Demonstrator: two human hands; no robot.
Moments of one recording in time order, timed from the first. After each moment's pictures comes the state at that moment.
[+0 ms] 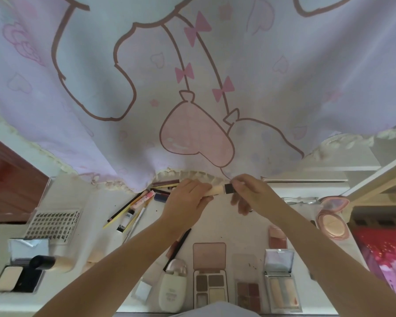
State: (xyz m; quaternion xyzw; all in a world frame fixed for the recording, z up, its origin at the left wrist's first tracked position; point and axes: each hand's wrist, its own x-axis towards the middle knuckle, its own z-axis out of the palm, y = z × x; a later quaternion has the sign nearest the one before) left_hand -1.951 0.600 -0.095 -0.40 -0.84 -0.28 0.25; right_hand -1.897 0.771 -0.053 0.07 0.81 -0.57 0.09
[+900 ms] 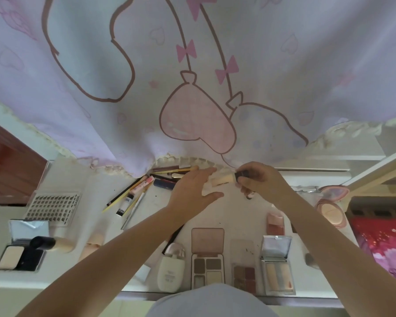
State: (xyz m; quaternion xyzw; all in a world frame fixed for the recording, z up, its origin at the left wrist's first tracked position) left_hand -1.941 0.608 -0.096 -0.27 -0.91 -0.30 -0.08; right_hand -1.897 0.787 -0.064 0.11 0.81 -0.57 0.06
